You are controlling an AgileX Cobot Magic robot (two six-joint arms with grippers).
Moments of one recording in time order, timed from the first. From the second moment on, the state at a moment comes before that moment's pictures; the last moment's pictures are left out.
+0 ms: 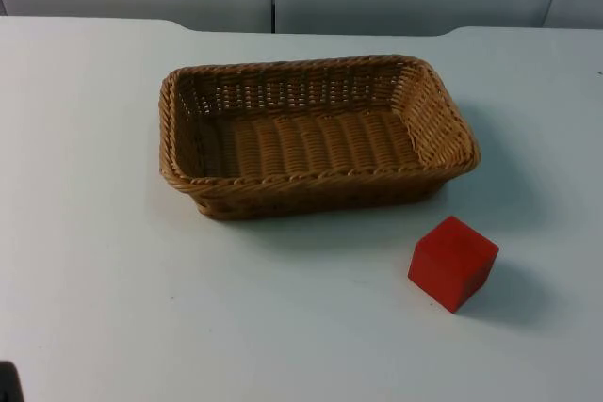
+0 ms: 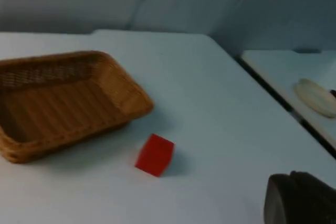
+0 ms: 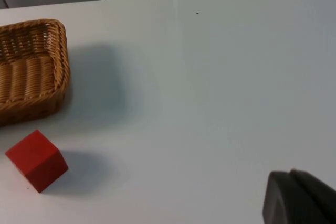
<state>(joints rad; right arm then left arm) -0.07 0.00 -0.52 -0.05 1.09 0.04 -0.14 0.28 -0.55 -0.88 0.94 0.34</state>
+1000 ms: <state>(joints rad) -0.07 0.00 -0.52 -0.05 1.09 0.04 -0.13 1.59 -0.65 -1.73 0.83 1.38</state>
